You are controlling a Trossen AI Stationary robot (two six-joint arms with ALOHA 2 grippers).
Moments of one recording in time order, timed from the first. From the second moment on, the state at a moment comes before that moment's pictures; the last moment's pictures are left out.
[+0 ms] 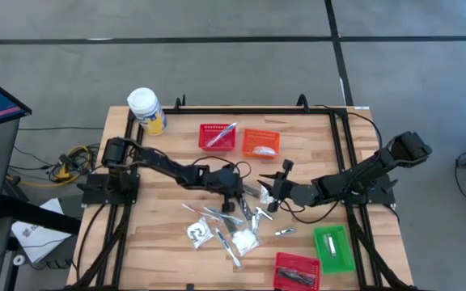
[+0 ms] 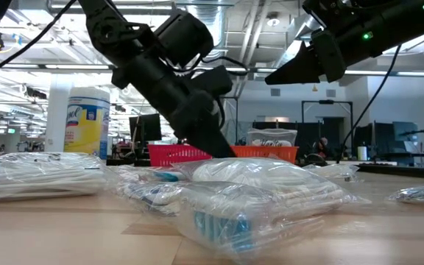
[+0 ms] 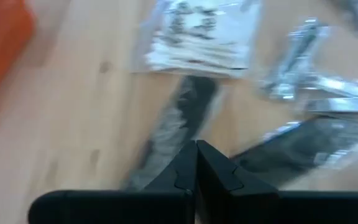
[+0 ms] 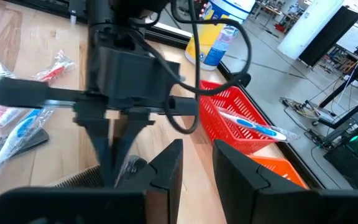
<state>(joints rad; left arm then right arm) -0.06 1.92 0.95 0.25 -0.08 -0.02 0.37 1.43 0.56 0.45 0.81 -0.10</state>
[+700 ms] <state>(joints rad) -0.03 1.94 0.96 0.09 0.26 -0.14 0.37 1.43 0.56 0.45 0.81 -0.11</state>
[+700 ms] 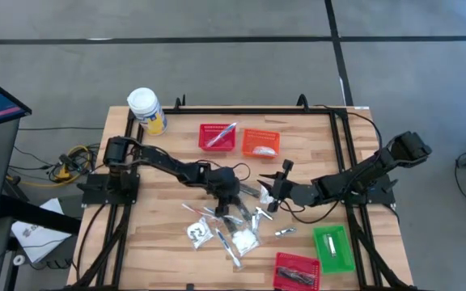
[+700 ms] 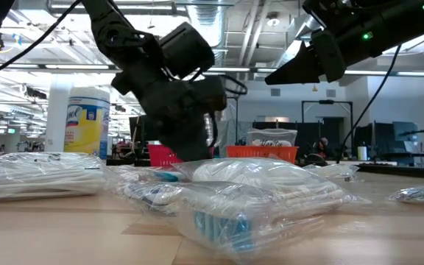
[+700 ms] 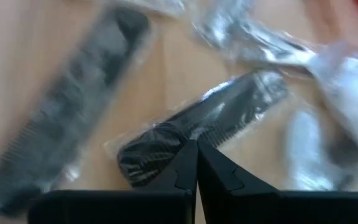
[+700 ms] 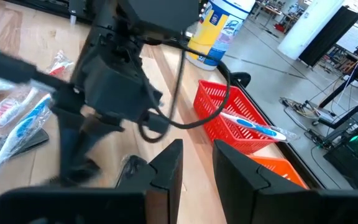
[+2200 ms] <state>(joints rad) 0.01 1.99 0.95 0.31 -0.20 -0.16 0.36 1.43 0.56 0.45 0.81 -0.10</state>
